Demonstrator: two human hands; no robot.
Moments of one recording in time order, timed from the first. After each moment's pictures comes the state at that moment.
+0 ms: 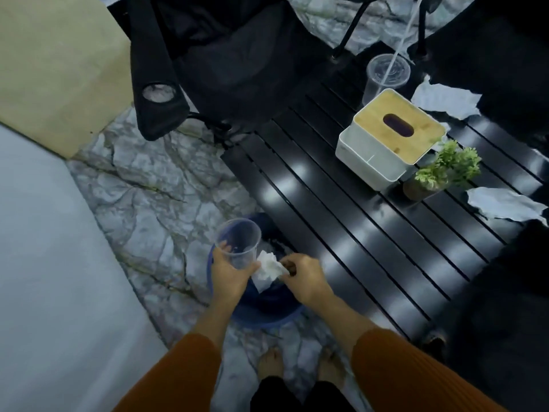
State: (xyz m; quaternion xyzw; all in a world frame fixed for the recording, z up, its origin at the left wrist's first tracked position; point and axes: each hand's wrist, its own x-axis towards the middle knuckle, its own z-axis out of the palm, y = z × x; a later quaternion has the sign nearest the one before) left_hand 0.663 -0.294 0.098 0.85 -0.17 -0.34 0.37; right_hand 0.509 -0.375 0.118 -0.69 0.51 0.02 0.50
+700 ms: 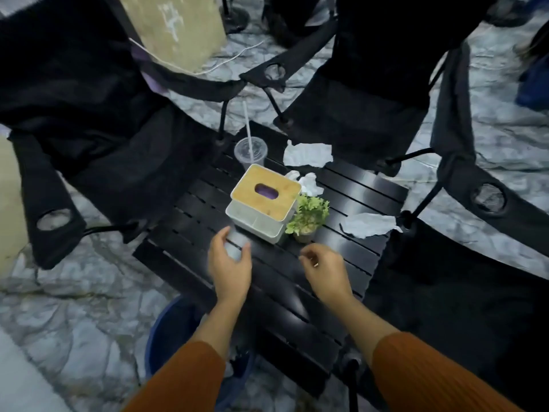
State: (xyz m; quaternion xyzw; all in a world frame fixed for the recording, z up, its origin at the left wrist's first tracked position) left_hand 0.512 -0.494 0.217 0.79 -0.36 -0.26 0.42; right_hand 0.329 -0.510 0.222 -0.61 0.66 -0.22 0.38
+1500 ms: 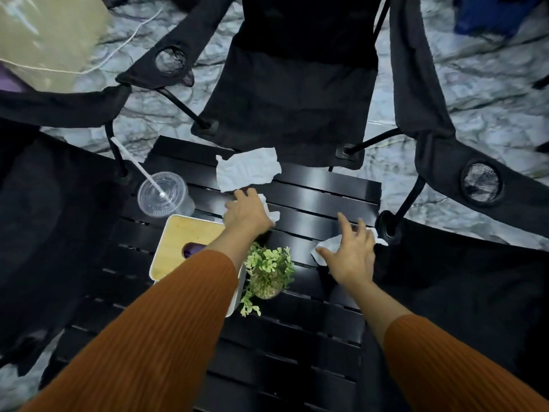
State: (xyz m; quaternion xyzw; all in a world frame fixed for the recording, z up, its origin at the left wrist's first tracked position) left_hand 0.404 -0.778 0.157 0.70 -0.64 -0.27 -0.15; right_hand 0.236 -0.653 0.129 -0.44 0.85 -0.07 0.29
